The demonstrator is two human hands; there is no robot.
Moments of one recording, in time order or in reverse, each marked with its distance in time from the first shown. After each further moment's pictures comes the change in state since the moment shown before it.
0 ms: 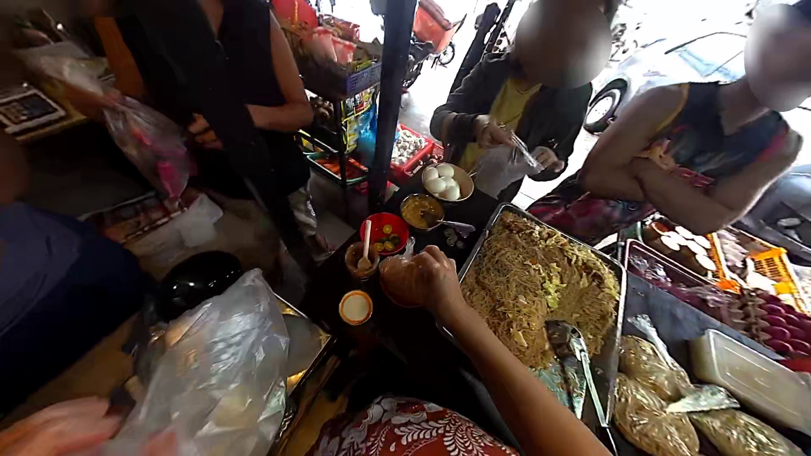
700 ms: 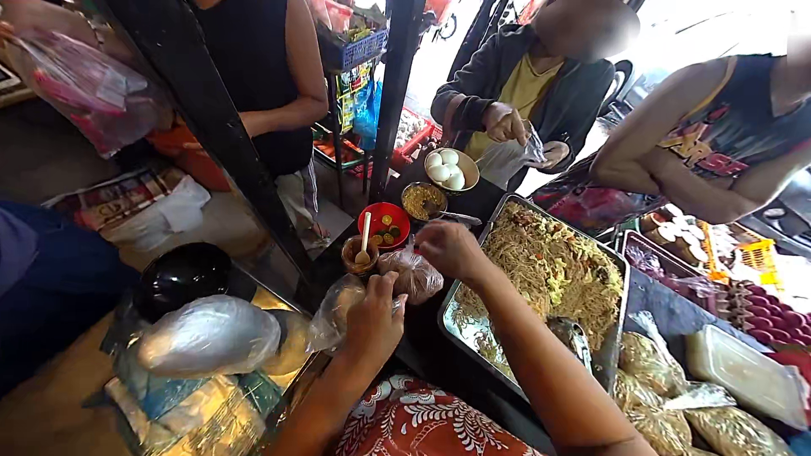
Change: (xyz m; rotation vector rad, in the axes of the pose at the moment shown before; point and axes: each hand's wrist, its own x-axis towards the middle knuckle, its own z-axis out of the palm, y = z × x) left_hand -0.018 -0.018 0.251 0.222 -0.715 -0.433; right_hand 0.057 0.005 -0.047 -0.015 -0.321 0.031
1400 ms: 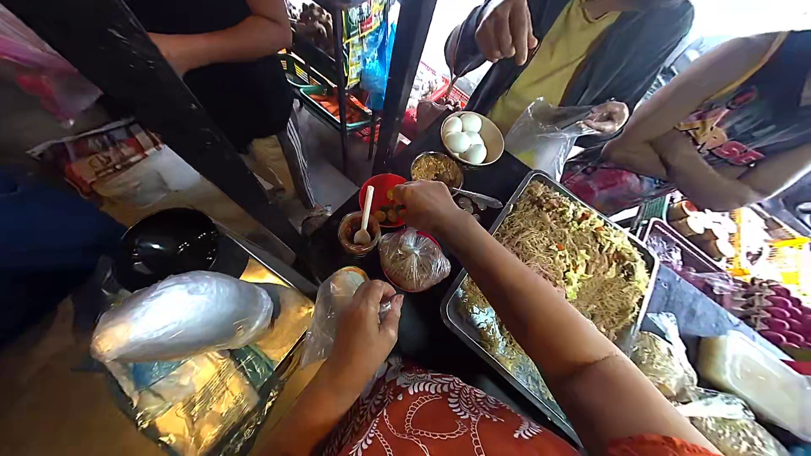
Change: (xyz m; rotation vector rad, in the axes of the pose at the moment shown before) left_hand -0.025 -0.009 0.004 -0.239 0.087 -0.054; right_hand 0.093 -0.001 0.033 -0.445 -0.309 -0.063
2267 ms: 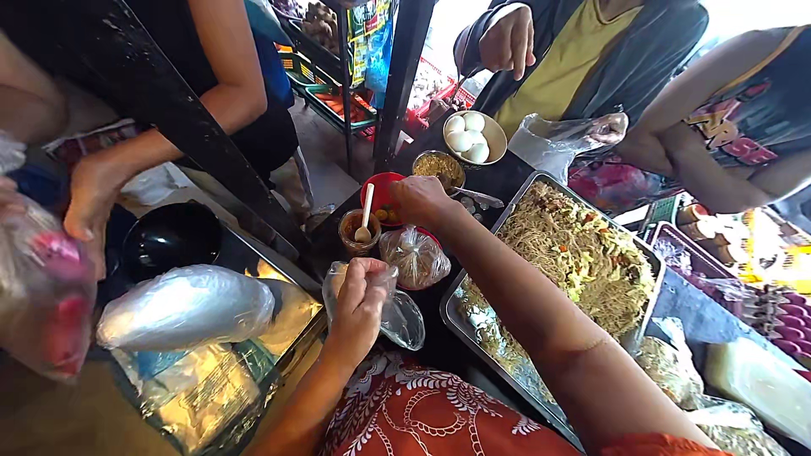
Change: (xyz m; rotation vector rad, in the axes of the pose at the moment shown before) left_hand 0.018 0.010 -0.015 -0.635 -0.018 -0.250; right_hand 0.014 -0.009 -0.006 -0.058 -0.107 0.014
